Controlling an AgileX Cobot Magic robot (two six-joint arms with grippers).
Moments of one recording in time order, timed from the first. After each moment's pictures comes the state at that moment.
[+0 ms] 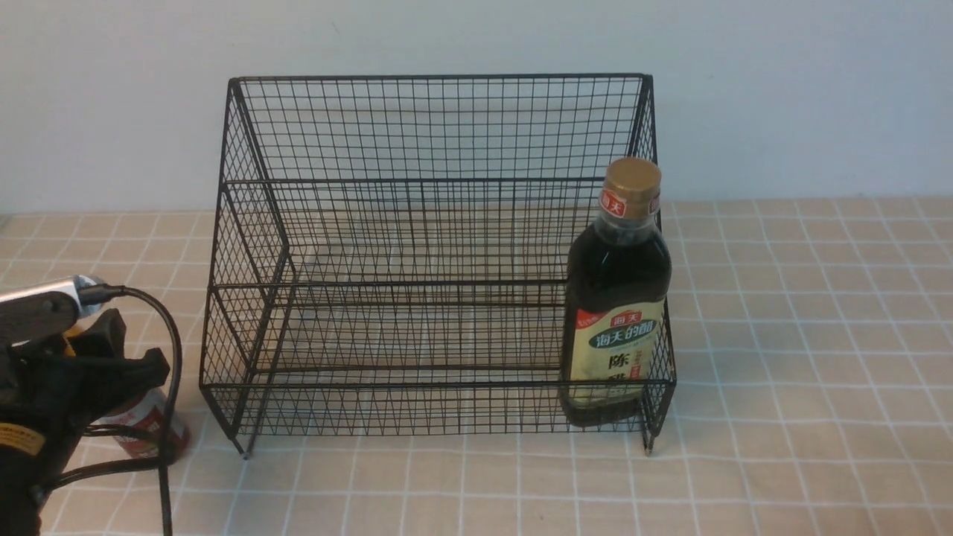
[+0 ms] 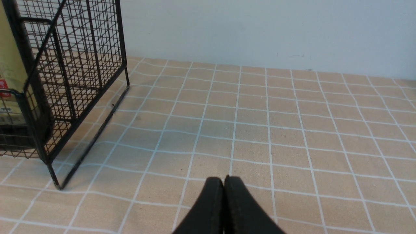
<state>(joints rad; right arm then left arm) 0.01 -0.01 0.02 0.16 0.39 -0.19 -0.02 1.40 -0.24 -0.19 -0.86 -0.07</state>
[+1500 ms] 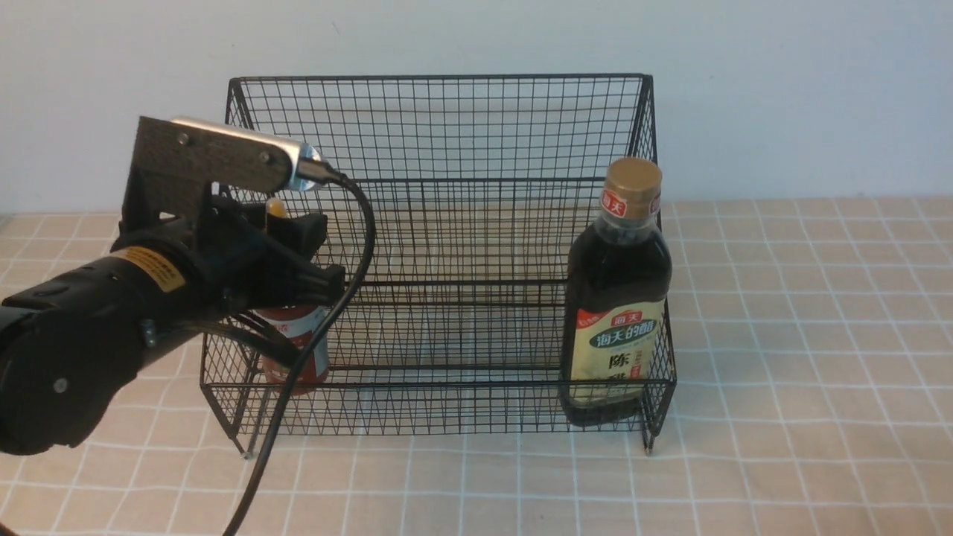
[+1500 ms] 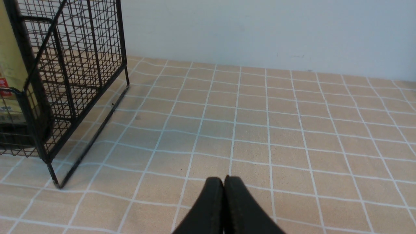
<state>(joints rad) 0.01 -0.01 0.02 0.16 0.39 -0.20 -0.36 1.30 -0.69 -0.18 -0.16 0.16</state>
